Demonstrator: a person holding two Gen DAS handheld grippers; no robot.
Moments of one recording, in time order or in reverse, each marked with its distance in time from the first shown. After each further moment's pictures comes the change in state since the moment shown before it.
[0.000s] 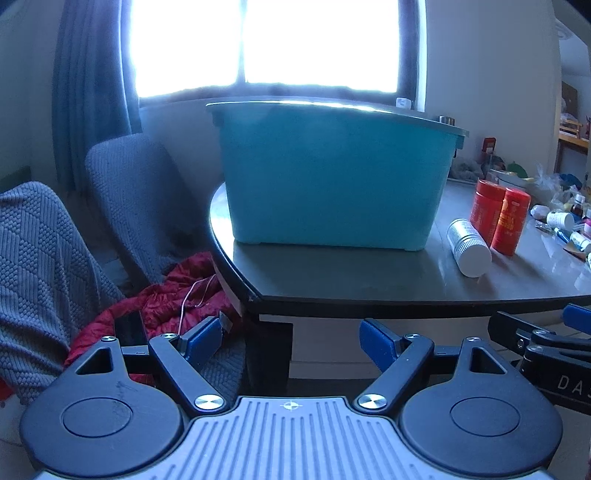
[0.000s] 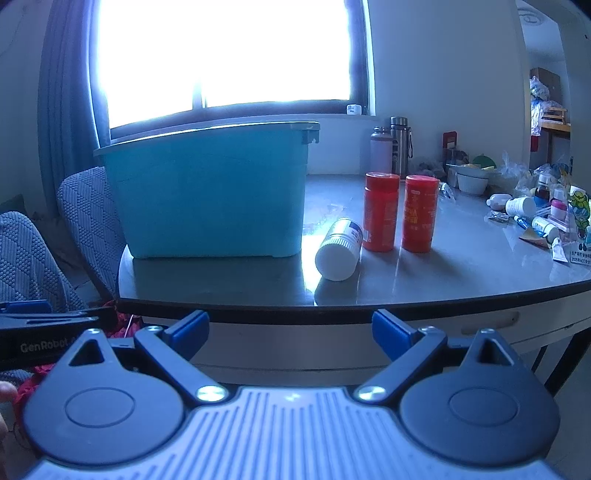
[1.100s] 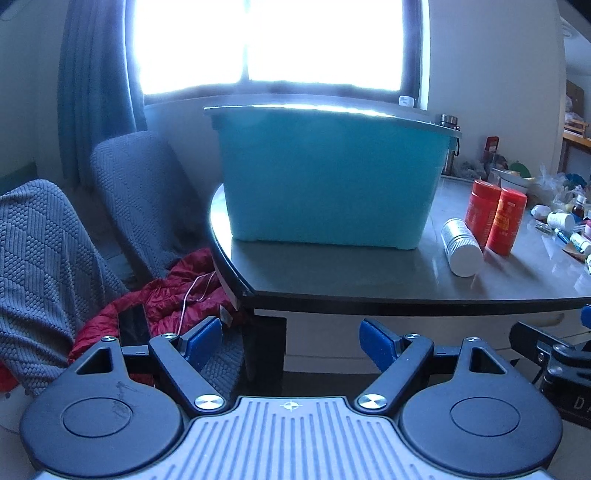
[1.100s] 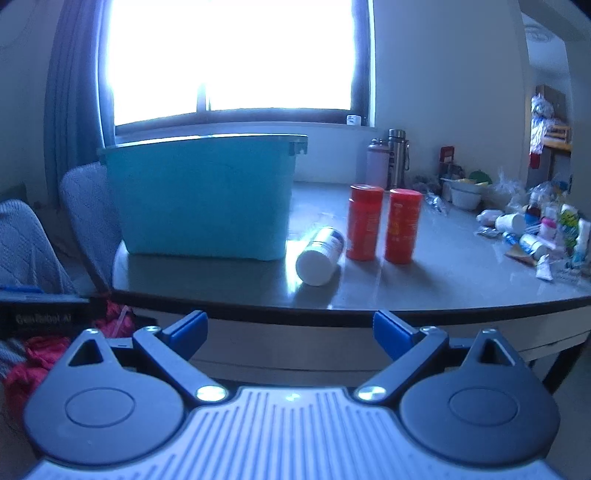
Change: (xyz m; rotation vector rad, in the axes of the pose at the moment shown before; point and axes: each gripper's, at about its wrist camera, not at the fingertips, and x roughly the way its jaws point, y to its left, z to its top) left arm -0.016 -0.016 0.004 -0.037 0.044 0.002; right arm -0.022 -0.023 -0.002 -0.075 -0.014 -0.027
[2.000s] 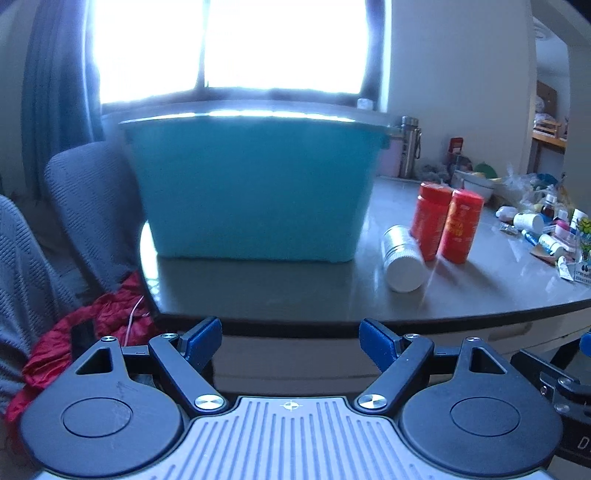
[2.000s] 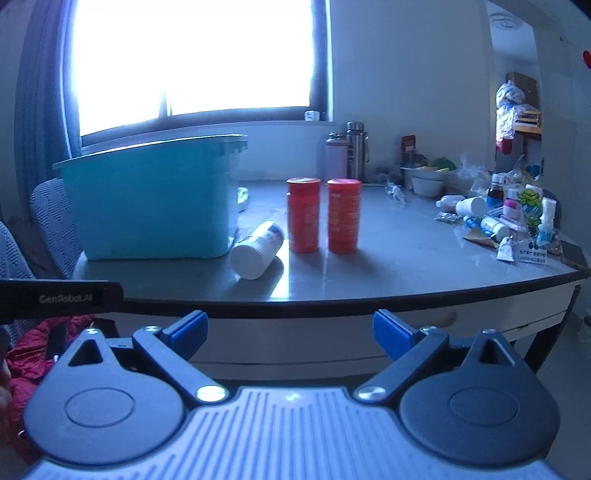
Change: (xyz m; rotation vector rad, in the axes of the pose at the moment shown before) left arm 0.024 -0.067 0.012 0.033 -0.043 -0.099; right arm -0.008 -0.056 -0.008 0.079 -0.007 -0.076
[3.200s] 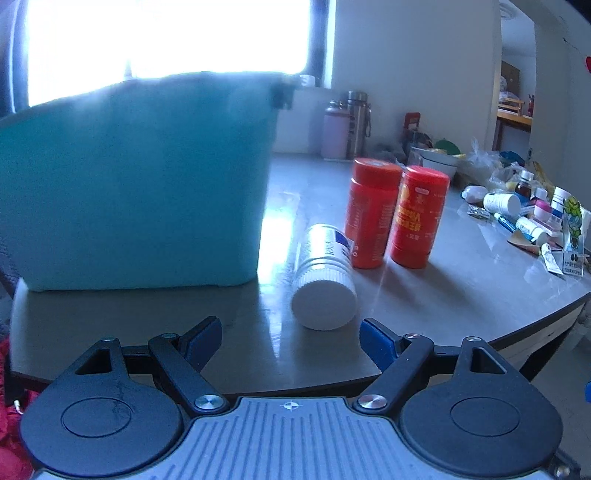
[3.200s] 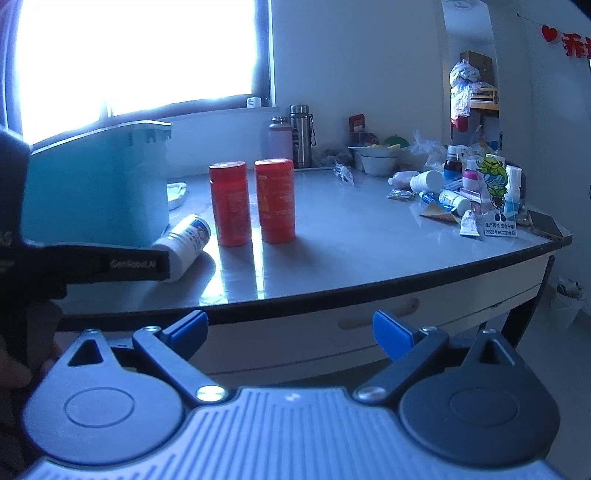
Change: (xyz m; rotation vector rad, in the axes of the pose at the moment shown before) left arm 0.120 -0.091 0.024 0.058 0.061 -0.145; right arm 0.045 -0.038 -0.008 0.078 0.042 -0.129
